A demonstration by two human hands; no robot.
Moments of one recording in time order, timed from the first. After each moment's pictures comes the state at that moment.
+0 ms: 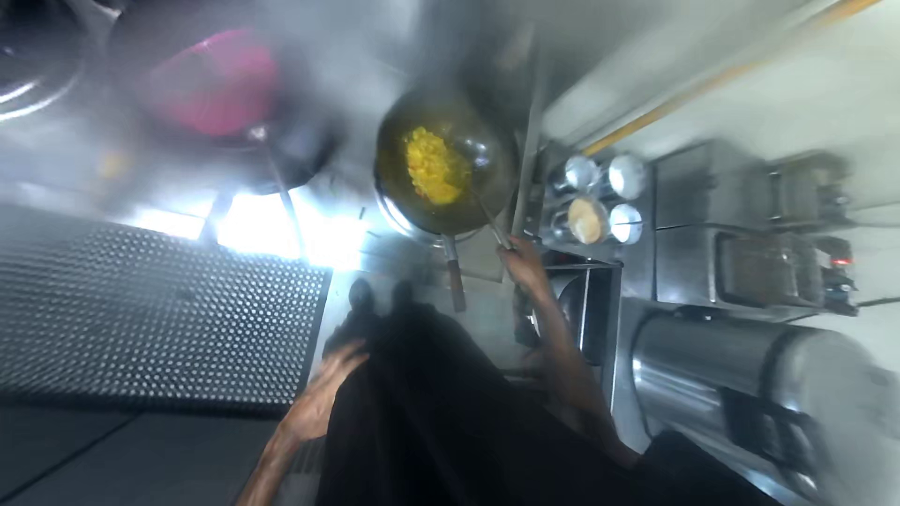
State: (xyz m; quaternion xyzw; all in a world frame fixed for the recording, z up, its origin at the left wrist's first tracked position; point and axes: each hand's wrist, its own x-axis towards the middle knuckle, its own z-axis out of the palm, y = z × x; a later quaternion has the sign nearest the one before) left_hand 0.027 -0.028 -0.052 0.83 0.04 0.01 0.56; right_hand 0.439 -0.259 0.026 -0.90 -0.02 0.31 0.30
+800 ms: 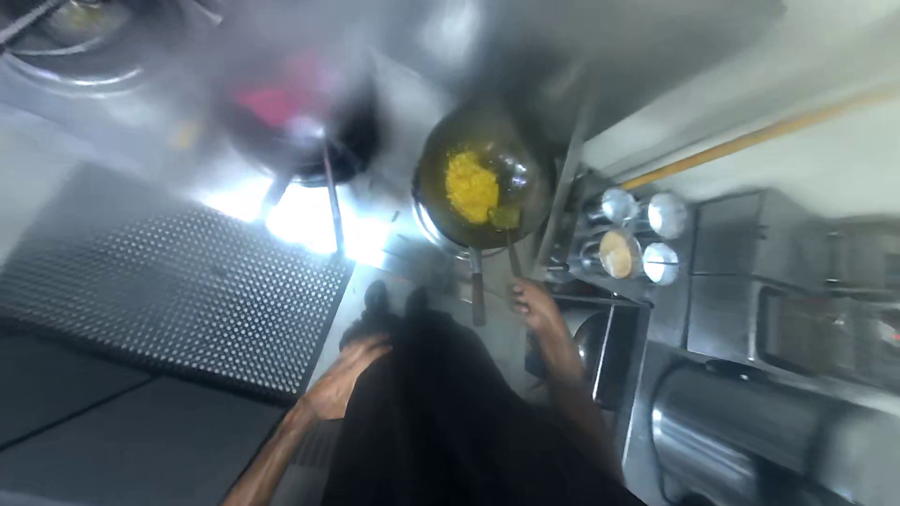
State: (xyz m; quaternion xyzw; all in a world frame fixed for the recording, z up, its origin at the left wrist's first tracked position) left_hand 0.033 -0.025 -0.054 0.83 0.01 0.02 0.56; right_hand 0.407 -0.229 0.025 -0.68 0.22 0.44 0.54
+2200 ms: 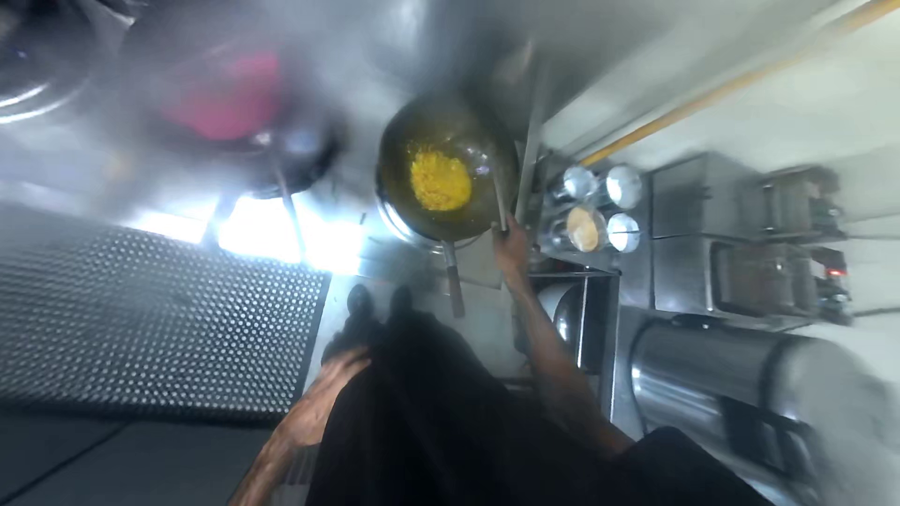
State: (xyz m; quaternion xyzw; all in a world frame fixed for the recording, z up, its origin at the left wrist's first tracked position) left_hand 0.030 -0.027 -0.056 0.81 0.02 -0.02 0.58; right_hand 0.463 -0.217 0.002 -0.96 -0.09 0.13 0.25
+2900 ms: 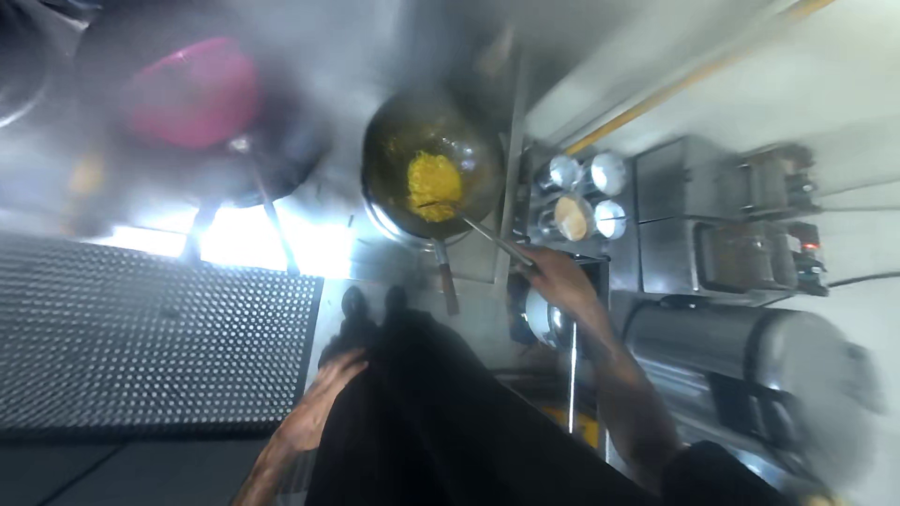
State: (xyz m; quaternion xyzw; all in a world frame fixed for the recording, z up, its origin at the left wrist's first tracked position) left_hand 0.036 -0.020 -0.066 0.82 -0.01 -0.02 0.57; right_hand 0.443 -0.278 0.126 -0.93 -0.26 0.26 0.01
